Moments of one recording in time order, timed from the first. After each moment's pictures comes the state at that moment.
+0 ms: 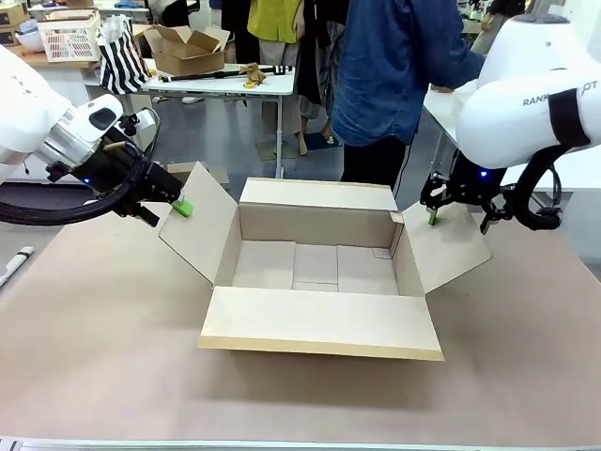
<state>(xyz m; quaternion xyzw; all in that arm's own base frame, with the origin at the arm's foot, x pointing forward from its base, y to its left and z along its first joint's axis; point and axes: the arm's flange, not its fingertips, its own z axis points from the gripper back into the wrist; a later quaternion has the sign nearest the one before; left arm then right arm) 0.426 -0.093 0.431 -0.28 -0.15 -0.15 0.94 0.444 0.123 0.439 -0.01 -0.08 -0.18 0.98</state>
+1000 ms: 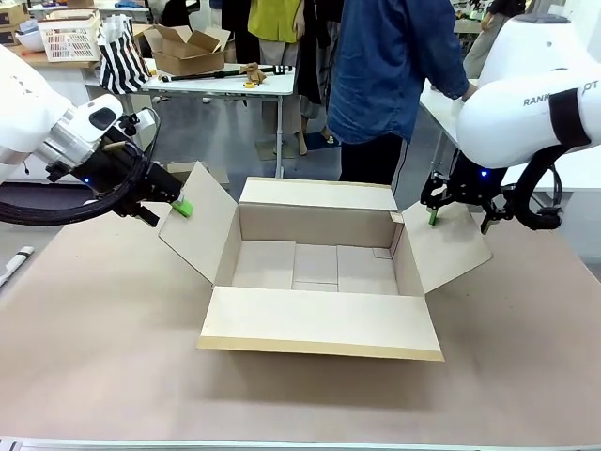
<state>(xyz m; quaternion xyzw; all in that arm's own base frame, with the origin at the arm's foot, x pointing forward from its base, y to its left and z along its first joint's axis) 0.426 -0.093 0.431 -0.28 -0.15 -0.15 0.94 0.444 0.123 0.439 -0.01 -0.08 -0.18 0.98</state>
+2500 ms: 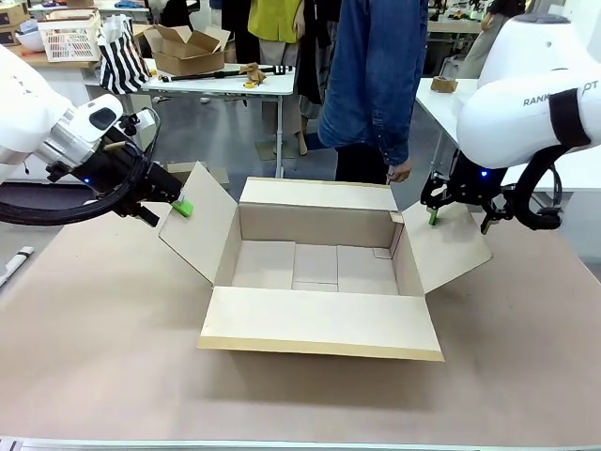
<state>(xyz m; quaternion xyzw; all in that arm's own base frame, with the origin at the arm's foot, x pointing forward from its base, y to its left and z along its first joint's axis) 0.426 -0.093 0.431 -0.28 -0.15 -0.15 0.94 0.444 0.123 0.439 -0.01 -0.08 -0.18 0.98</state>
